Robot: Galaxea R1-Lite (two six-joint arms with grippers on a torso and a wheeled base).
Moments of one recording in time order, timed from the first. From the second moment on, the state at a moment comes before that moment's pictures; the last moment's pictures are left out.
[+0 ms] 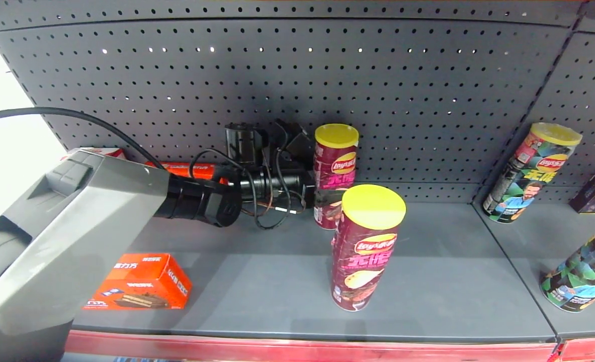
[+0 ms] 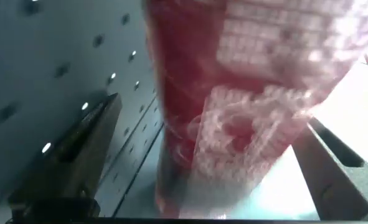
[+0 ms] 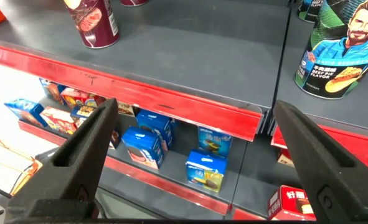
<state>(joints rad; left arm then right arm) -0.42 2.31 -1.64 -0.55 -0.83 0.17 0.36 0.00 0.00 0.00 0.01 -0.01</state>
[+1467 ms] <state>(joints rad) -0.39 2.09 -1.40 -0.47 -0.50 0.31 0.36 0.00 0.00 0.00 0.01 -0.01</state>
